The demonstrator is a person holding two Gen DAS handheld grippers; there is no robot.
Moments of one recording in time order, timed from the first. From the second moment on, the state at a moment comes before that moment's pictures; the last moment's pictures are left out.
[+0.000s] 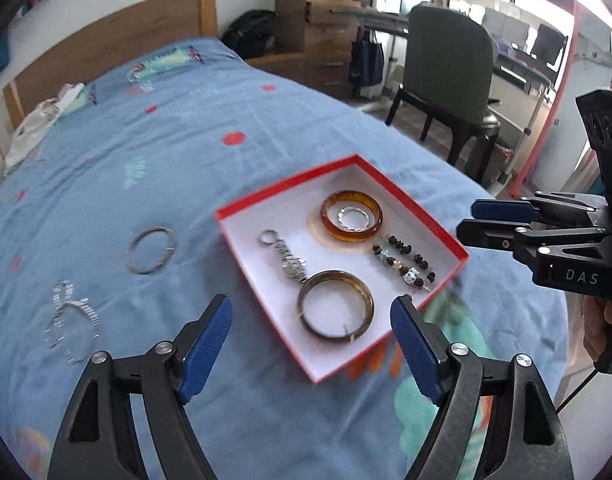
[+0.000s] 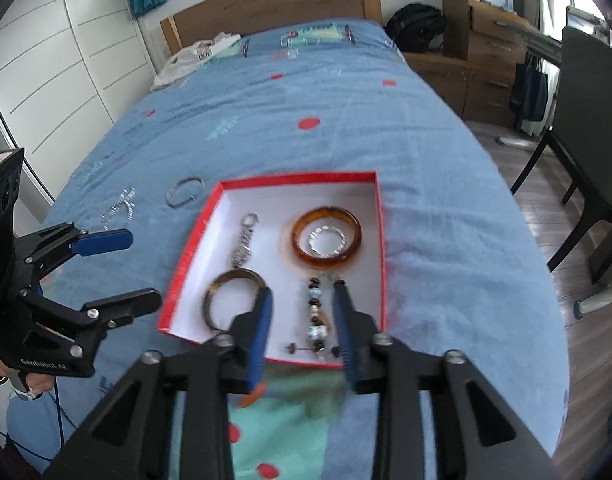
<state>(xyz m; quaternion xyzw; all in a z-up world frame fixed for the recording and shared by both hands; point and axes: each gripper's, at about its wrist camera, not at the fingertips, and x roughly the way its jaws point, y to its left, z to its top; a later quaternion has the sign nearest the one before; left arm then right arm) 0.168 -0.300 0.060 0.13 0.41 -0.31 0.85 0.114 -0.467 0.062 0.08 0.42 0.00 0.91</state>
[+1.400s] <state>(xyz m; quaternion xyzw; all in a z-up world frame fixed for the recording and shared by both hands) 0.072 0.039 0.103 0.02 0.38 -0.08 0.92 0.063 -0.267 0.143 0.04 0.35 0.05 0.94</state>
